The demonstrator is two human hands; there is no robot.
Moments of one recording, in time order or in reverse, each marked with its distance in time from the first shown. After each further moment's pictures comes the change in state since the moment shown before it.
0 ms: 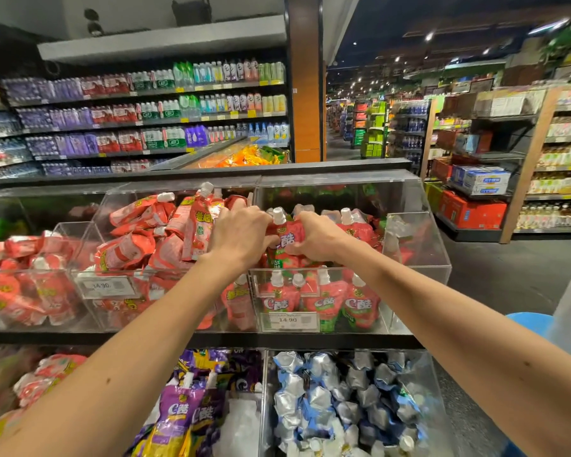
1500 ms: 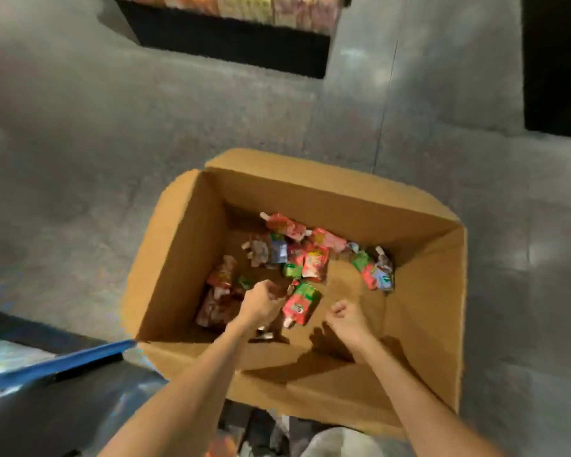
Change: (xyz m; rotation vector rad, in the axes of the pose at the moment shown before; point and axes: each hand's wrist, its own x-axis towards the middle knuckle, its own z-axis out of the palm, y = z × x) left_hand -0.418 0.773 0.234 -0.516 -1.525 0.775; right_hand -0.780 0.480 0.214 0.850 0.640 1.973
